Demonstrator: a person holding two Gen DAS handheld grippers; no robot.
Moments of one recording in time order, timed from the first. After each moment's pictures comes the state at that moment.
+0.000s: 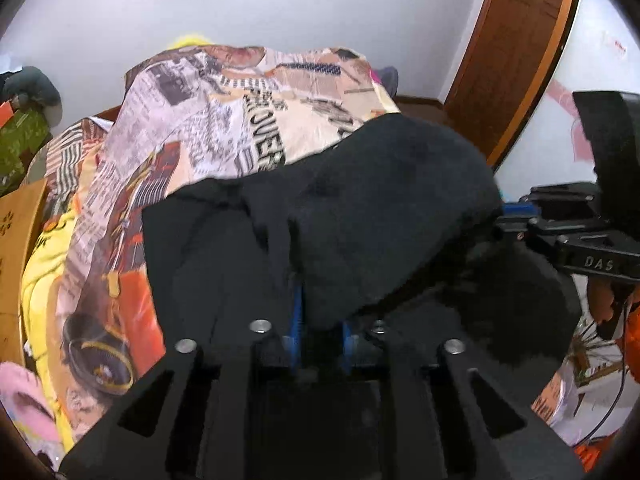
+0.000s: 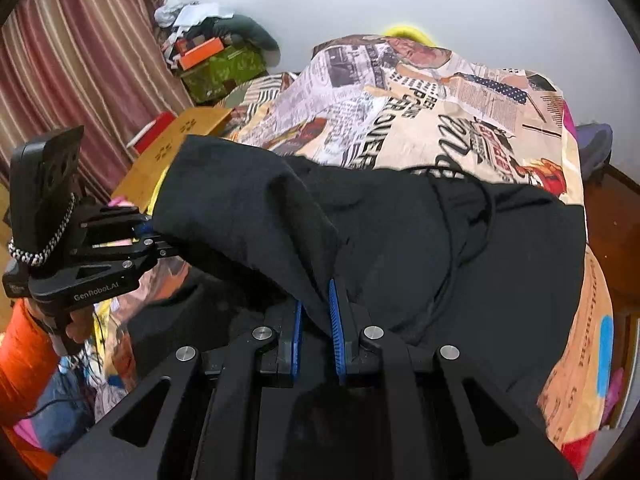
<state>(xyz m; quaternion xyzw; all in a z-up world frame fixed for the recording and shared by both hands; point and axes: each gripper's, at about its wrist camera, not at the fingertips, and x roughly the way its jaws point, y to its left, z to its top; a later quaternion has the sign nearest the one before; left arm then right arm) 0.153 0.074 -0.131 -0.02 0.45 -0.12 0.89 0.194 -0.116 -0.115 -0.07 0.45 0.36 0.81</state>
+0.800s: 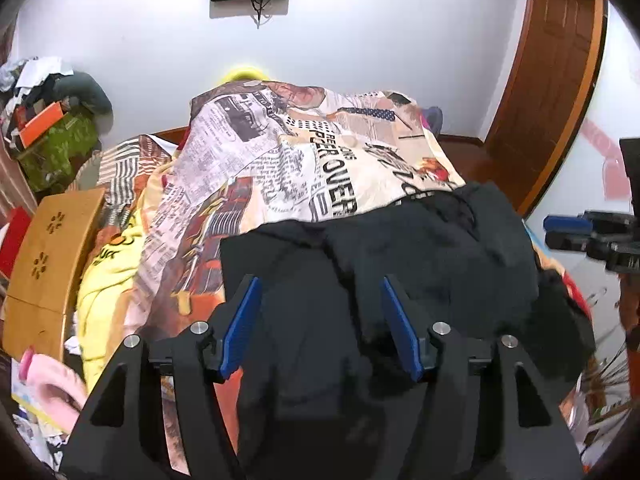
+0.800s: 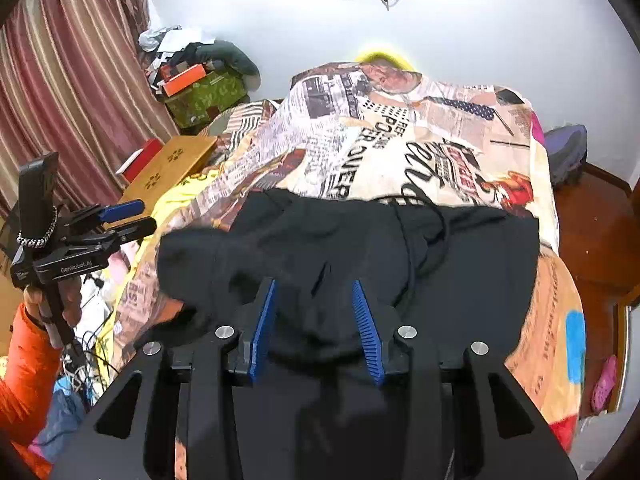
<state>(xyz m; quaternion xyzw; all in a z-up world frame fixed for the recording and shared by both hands) 0.161 0.130 -0.077 -0.03 0.39 -0.04 0.92 0.204 -0.128 -0.073 -0.04 0.43 0.33 0.84</state>
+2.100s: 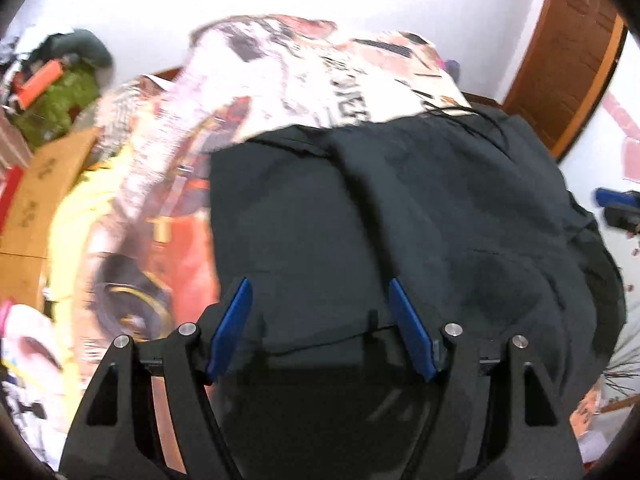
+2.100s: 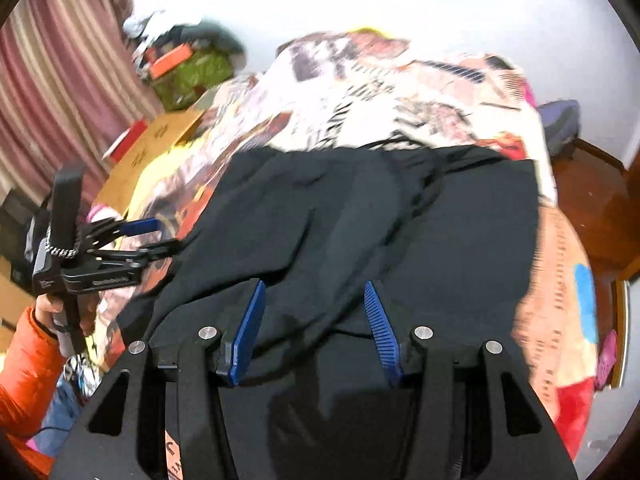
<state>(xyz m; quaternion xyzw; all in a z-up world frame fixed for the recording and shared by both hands) 0.143 0.122 -0.155 -0.03 0.47 -0.01 0.88 0.173 -0.164 -0.104 -0.04 0.46 0.29 0.84</state>
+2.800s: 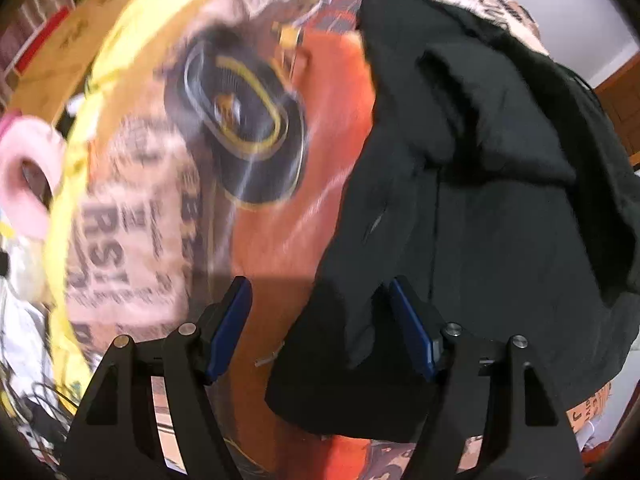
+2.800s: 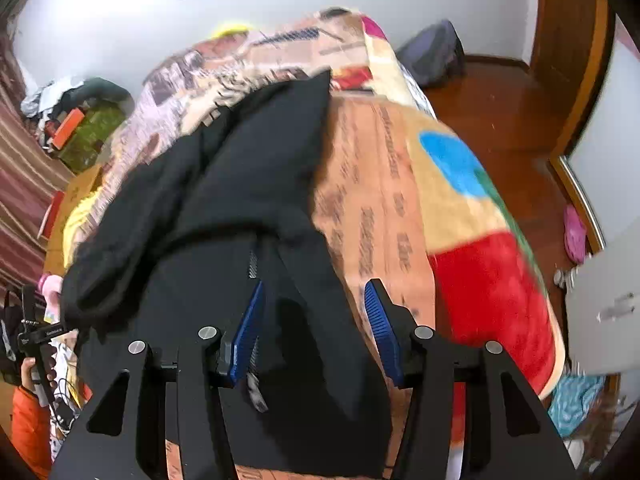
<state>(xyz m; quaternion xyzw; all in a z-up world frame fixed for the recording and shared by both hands) 0.059 0.234 -0.264 -0.17 0.60 0.07 0.78 0.153 -0.298 -0.137 0.06 0.51 0.12 0.85</state>
